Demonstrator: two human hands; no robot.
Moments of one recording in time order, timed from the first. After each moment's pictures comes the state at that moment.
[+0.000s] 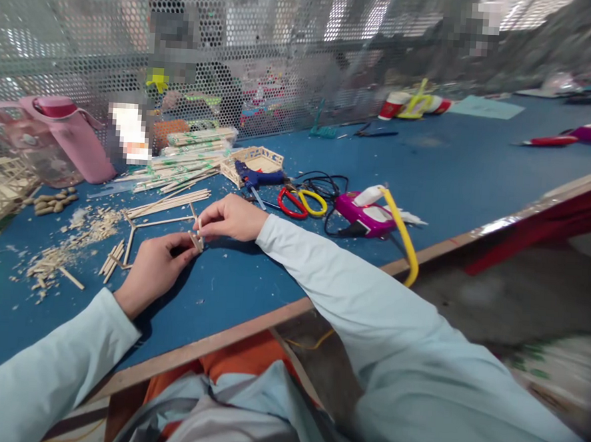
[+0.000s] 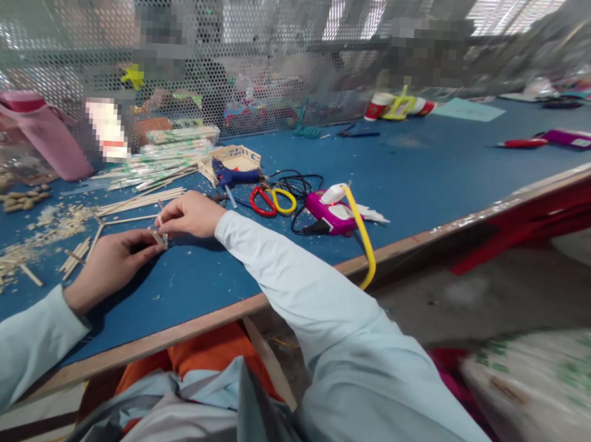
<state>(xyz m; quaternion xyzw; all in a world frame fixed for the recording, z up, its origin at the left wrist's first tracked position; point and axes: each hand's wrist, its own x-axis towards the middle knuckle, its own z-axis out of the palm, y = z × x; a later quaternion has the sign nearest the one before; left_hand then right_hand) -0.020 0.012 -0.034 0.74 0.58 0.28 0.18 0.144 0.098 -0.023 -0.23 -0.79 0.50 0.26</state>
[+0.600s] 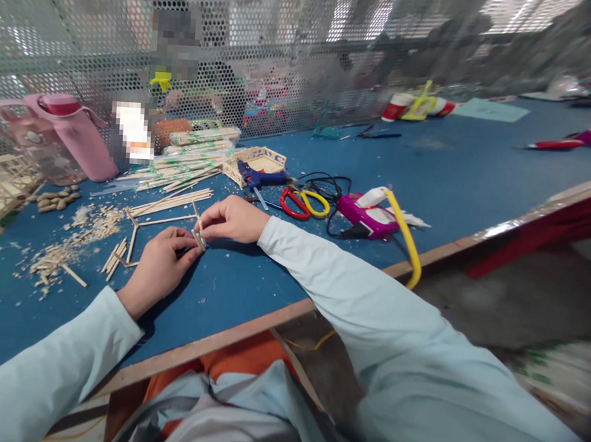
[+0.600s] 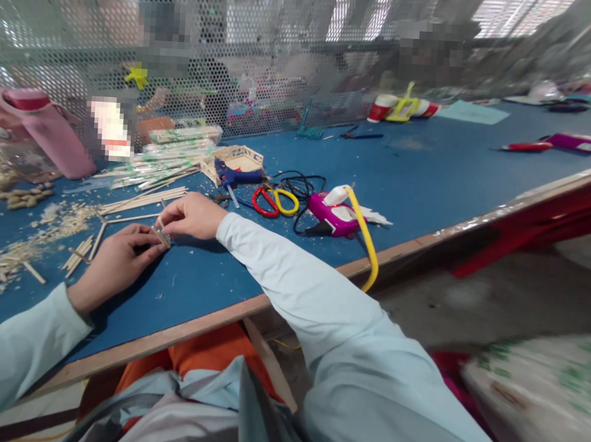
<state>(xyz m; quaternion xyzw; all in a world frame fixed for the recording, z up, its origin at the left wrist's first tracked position) -0.020 0.013 -0.039 0.78 0.55 0.28 0.10 0.146 0.096 -0.019 -0.22 -0.85 0.41 0.25</state>
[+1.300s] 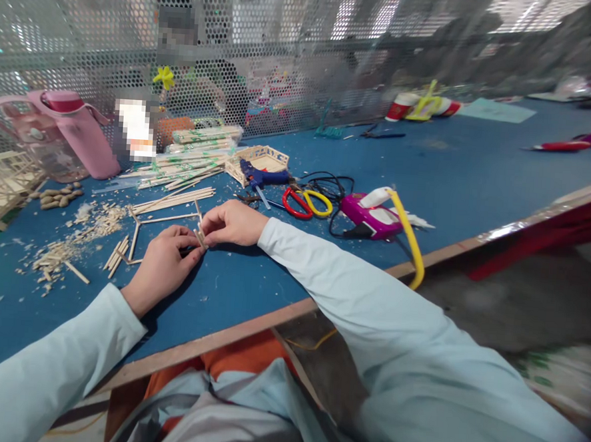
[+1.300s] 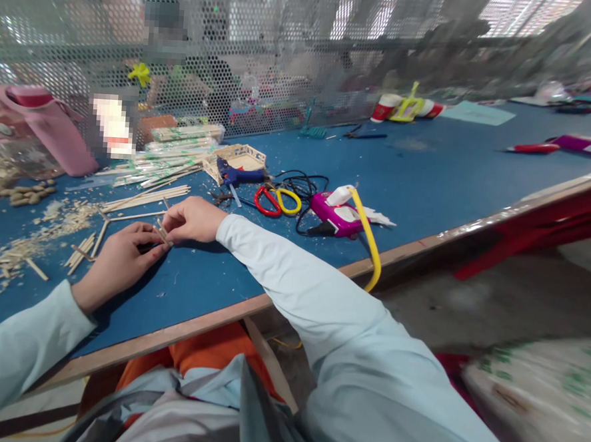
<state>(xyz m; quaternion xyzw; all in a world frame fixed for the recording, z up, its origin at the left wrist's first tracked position) -0.019 0.012 -0.039 0.78 0.56 0.28 0.09 0.142 0.097 -0.028 -0.22 -0.85 0.43 0.22</state>
